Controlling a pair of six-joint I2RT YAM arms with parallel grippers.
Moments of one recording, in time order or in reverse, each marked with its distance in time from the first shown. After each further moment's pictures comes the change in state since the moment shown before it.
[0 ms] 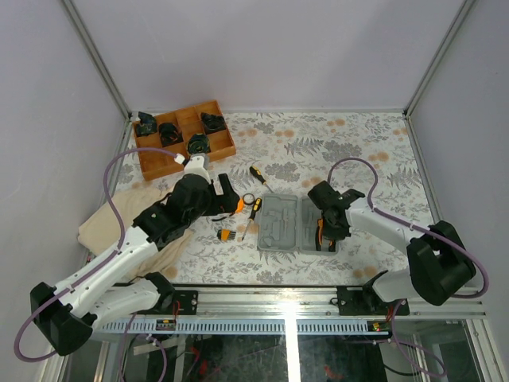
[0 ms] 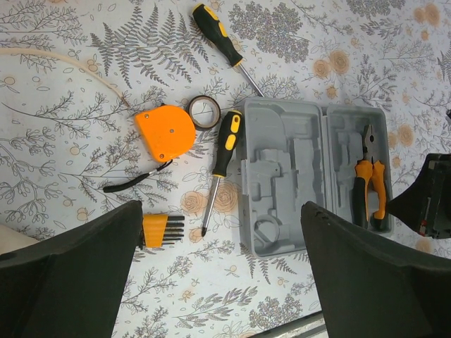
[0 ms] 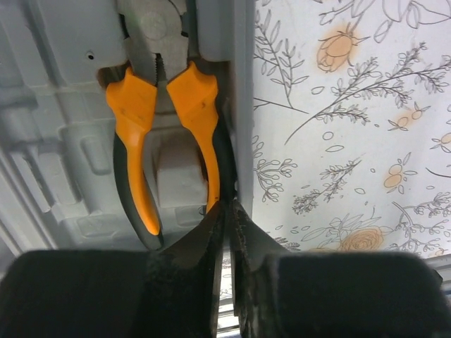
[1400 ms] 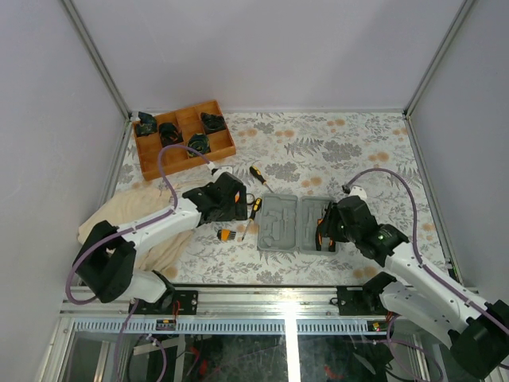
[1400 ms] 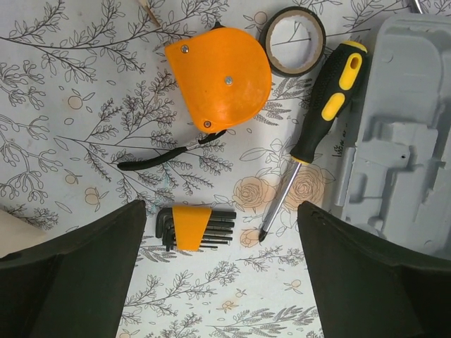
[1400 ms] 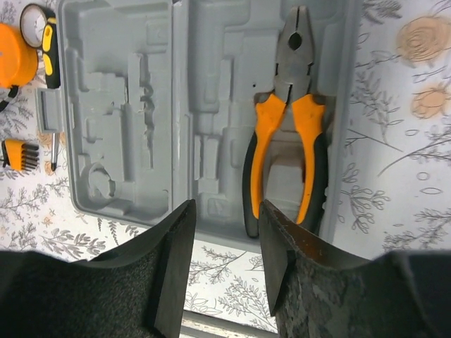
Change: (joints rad) left arm 0.003 0.457 0.046 -0.034 -0.008 -0.019; right arm -0.006 -0.602 -0.248 0.294 -0.140 0.040
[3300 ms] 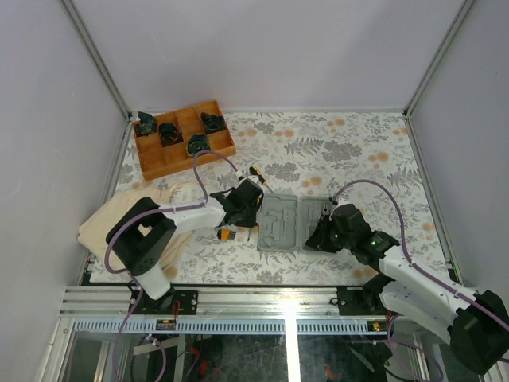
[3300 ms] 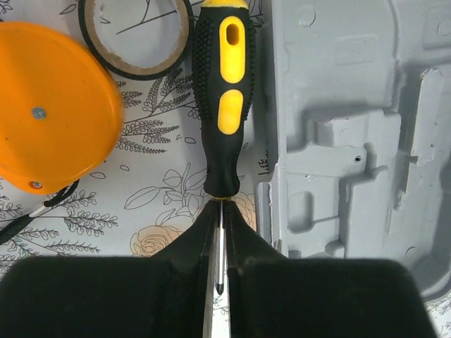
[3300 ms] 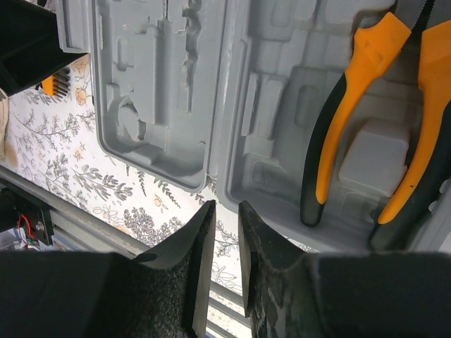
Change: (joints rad) left arm -0.081 0.271 0.017 0.251 0.149 0.039; right arm 0.019 0.043 -0.157 0.201 -0.293 0.041
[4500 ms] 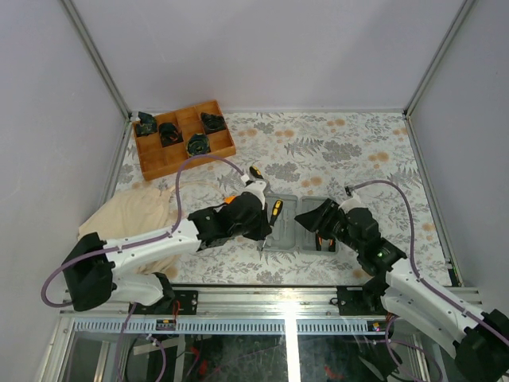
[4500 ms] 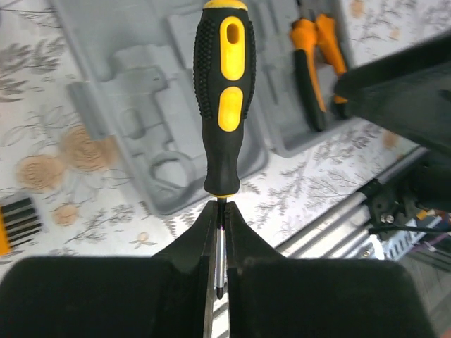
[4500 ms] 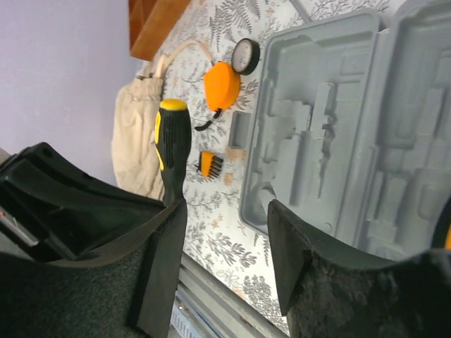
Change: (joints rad) left arm -0.221 -0.394 -0.053 -0.051 -0.014 -0.068; right arm 0.002 -0.178 -0.072 0.339 0.049 0.248
